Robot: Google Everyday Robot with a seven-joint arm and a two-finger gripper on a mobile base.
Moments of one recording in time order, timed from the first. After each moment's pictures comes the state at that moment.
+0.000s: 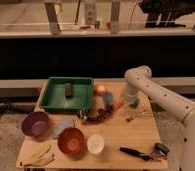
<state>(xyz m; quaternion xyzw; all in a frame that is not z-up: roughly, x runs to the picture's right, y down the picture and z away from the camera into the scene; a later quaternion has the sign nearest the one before) 0.187 0.079 0.884 -0.28 -0.11 -0.21 0.93</state>
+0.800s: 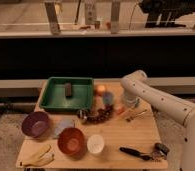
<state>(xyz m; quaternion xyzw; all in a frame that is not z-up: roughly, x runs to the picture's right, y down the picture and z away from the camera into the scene) 0.194 0.113 0.882 -0.30 -0.07 -0.25 0.92</state>
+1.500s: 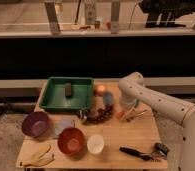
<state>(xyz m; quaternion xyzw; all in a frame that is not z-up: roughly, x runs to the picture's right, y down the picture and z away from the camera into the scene) 0.186 0.126 0.882 -0.32 -0.07 -0.27 0.91</state>
